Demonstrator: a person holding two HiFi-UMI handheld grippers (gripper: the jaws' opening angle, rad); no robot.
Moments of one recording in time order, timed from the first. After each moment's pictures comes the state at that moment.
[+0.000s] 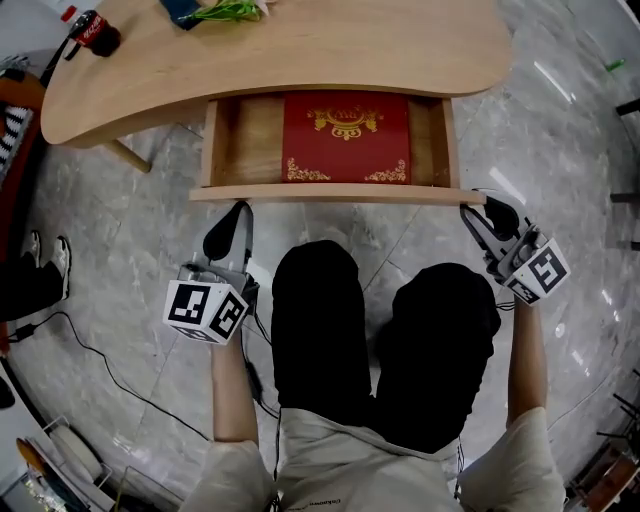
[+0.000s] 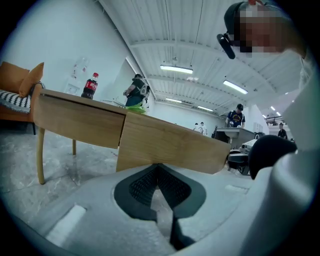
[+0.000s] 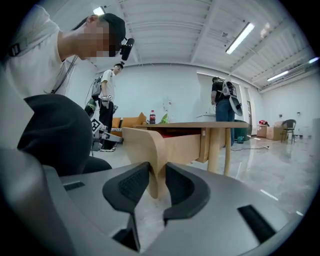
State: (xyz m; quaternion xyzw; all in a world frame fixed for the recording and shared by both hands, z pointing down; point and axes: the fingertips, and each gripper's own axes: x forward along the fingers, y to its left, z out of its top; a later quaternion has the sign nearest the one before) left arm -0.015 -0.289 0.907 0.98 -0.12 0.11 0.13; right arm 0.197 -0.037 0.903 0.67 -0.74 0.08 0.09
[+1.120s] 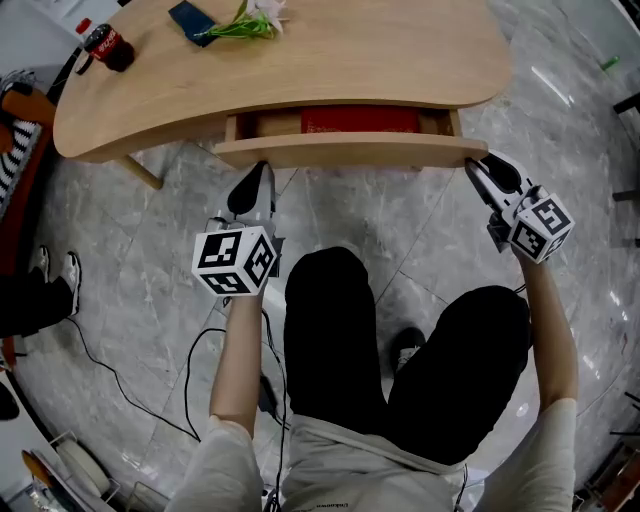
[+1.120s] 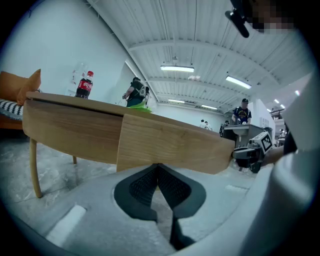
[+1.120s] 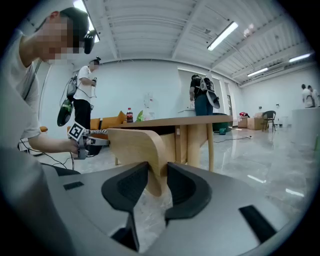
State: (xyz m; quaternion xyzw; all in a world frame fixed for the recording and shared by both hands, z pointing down) left arm 0.047 -0.336 0.907 0.98 -0.15 0.11 0.10; right arm 0.265 -0.083 0.904 0.74 -0.66 0.13 0.07
